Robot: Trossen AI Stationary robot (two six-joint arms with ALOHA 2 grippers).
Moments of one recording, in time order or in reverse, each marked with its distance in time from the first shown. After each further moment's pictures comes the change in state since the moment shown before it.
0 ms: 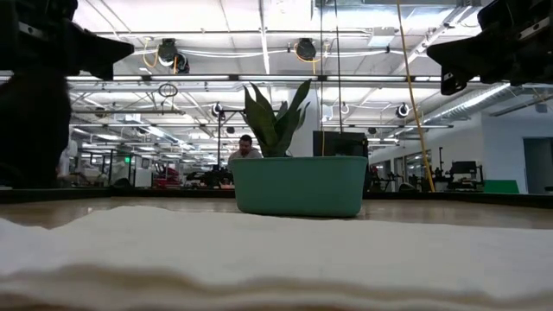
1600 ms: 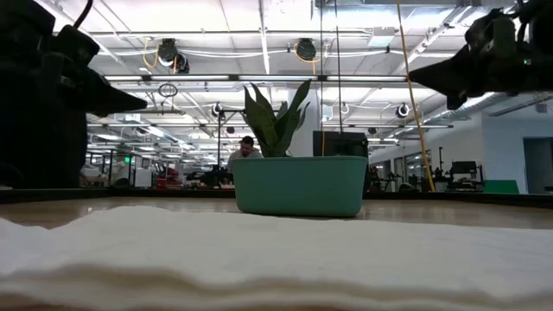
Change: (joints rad) left arm 0.017 0.075 -0.101 0.011 -0.236 -0.105; right arm -0.002 0.059 -0.025 0.092 0.325 0.052
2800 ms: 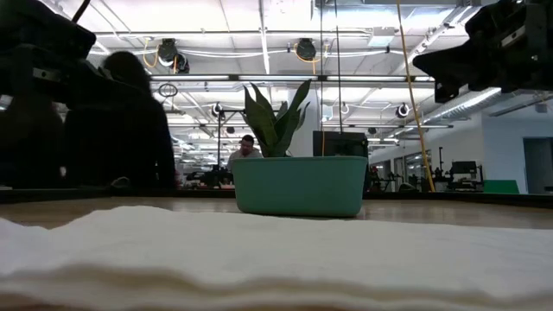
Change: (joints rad) left arm 0.036 0.097 -0.001 0.117 0.268 0.093; right arm 0.004 0.130 0.000 0.134 -0.254 -0.027
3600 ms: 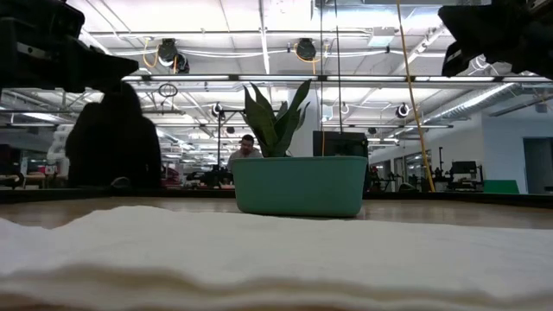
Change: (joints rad) left arm -0.084 0.000 0.000 0.123 0.001 0.006; right arm 0.000 -0.190 0.000 0.042 -0.122 0.061
